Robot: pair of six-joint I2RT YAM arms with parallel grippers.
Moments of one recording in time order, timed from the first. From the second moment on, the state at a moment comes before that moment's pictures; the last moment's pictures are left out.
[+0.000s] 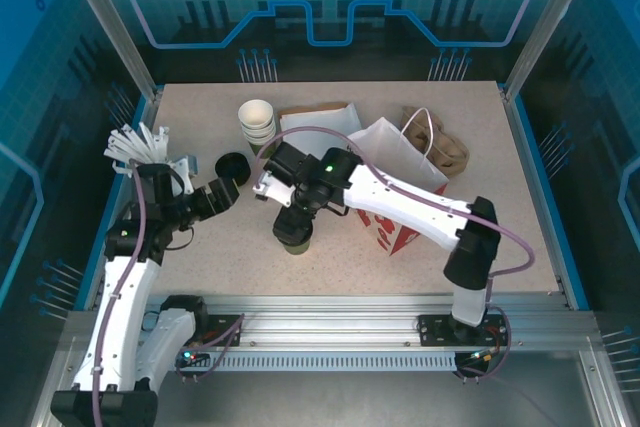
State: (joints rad) left arm 0.05 0.77 0.84 -0.81 0.40 -0.48; right arm 1.04 1.87 1.83 -1.14 -0.01 -0.16
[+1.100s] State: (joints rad) left arm 0.07 0.78 0.79 -0.83 0.46 -0.43; right arm 1.04 2.08 1.99 -1.30 0.02 -0.19
